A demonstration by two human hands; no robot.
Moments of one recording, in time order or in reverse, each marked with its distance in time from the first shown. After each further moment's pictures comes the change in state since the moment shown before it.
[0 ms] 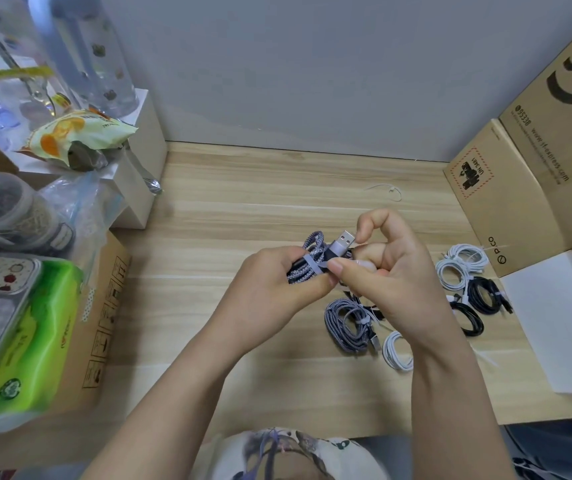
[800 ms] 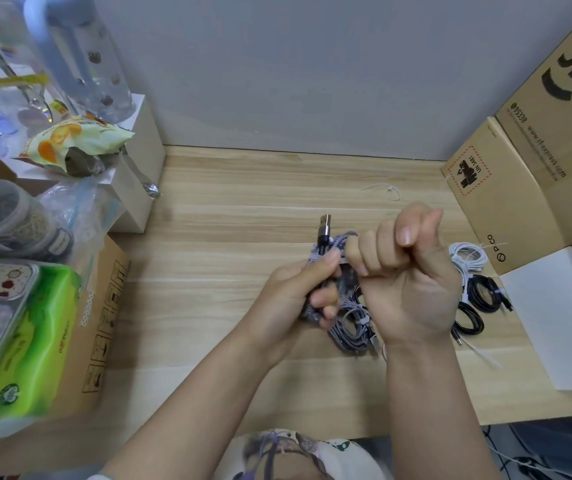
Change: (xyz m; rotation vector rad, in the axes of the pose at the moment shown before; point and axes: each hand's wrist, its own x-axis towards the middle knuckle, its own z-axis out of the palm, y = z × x) left_hand 0.006 0.001 0.031 -0.836 -0.138 -0.320; right_hand 0.010 0.009 0.008 0.777 -0.003 -0.306
